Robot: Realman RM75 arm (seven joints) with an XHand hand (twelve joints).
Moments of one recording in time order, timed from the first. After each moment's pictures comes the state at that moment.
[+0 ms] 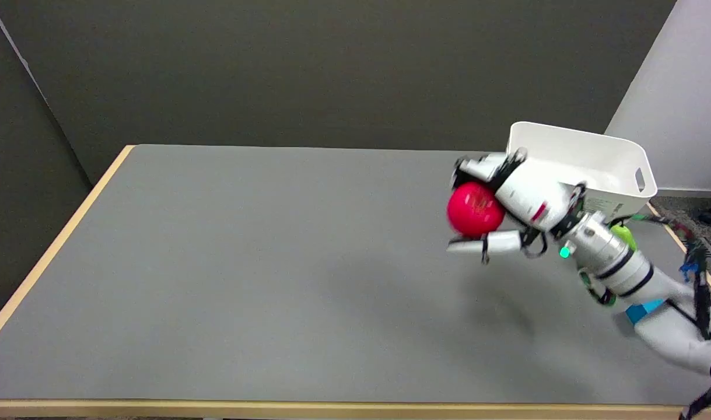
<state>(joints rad) -0.11 -0.89 -1.46 1.12 -0.19 1.13 0.85</state>
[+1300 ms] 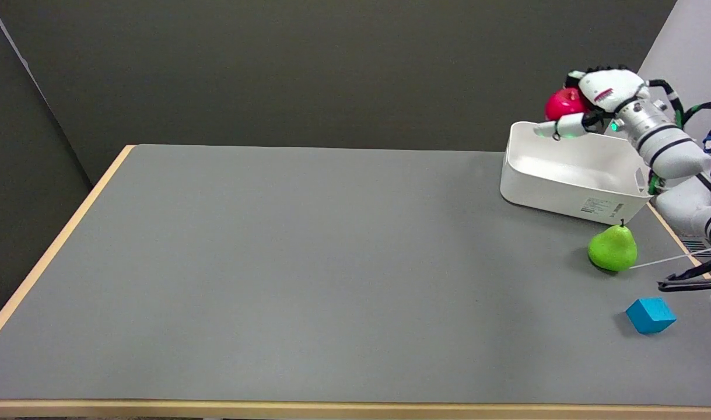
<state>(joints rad) 0.62 -0.72 -1.64 0.56 -0.26 0.48 0.84</state>
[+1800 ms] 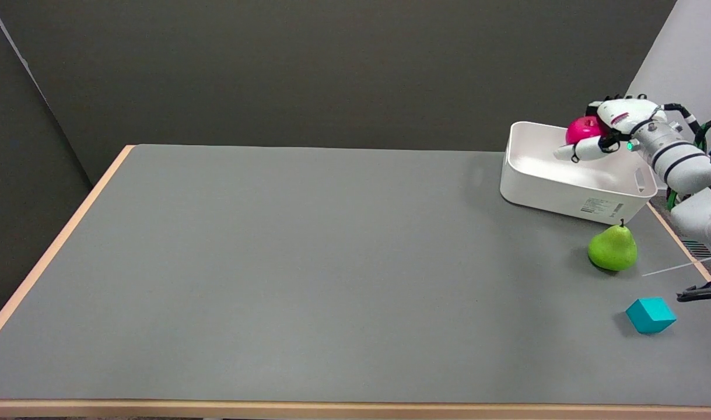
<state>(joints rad) 0.61 -0.68 -1.68 0.48 -0.27 0.39 0.90</state>
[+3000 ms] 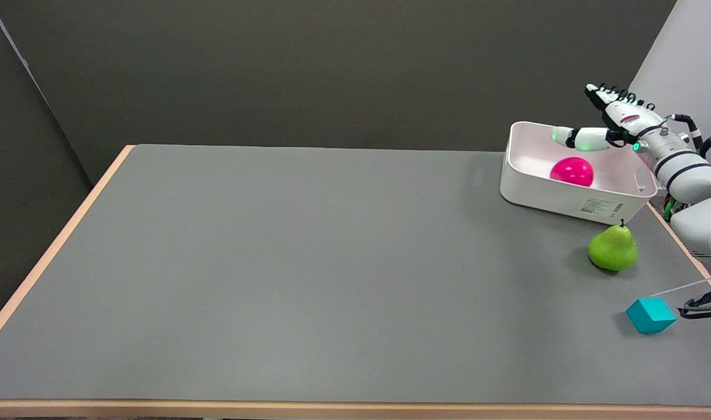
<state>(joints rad) 0.50 -0.67 -1.66 0.57 -0.04 0.37 1.06</state>
